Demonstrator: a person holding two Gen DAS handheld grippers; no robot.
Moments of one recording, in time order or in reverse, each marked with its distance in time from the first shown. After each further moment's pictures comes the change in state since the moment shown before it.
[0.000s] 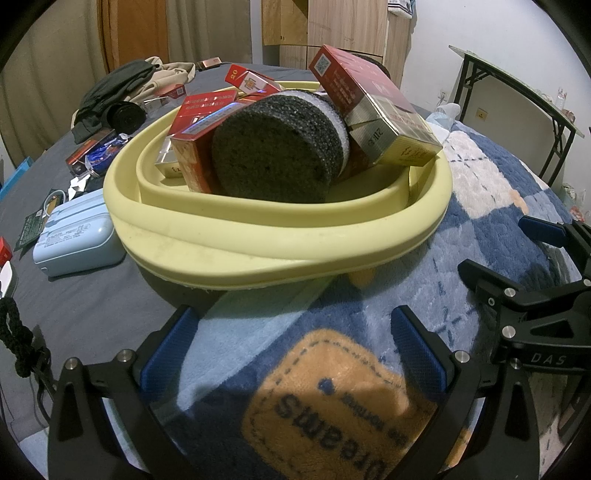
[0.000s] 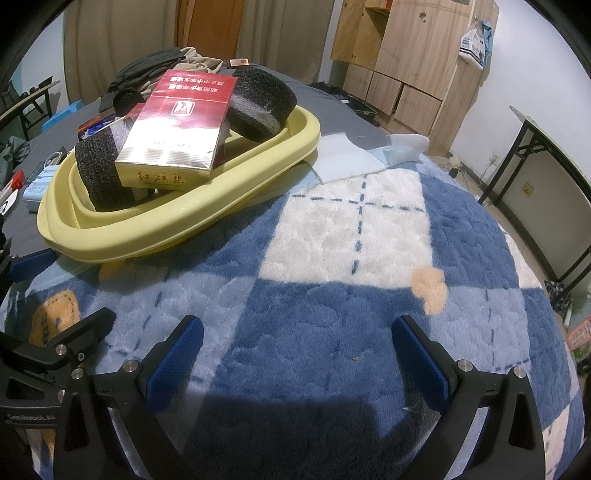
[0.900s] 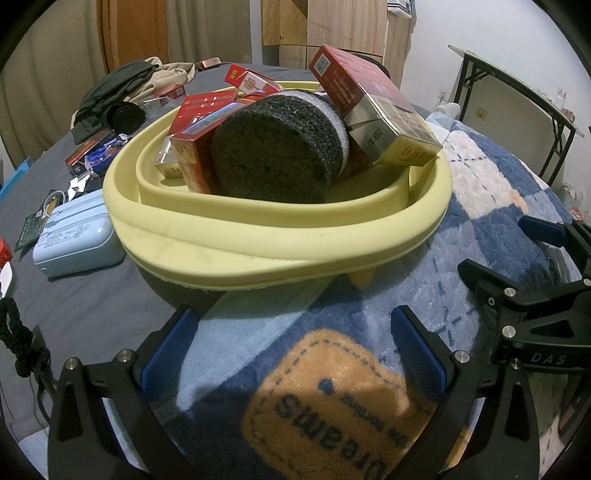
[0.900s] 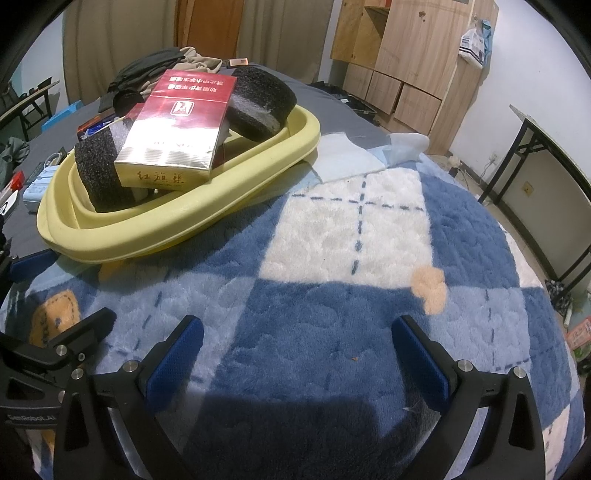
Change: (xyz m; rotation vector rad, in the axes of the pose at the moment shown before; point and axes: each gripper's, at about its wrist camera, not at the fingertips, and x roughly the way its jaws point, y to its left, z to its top) left arm -0.001 0.000 0.000 0.000 0.000 0.002; right arm 0.002 -0.006 0.002 -0.001 0.003 0.002
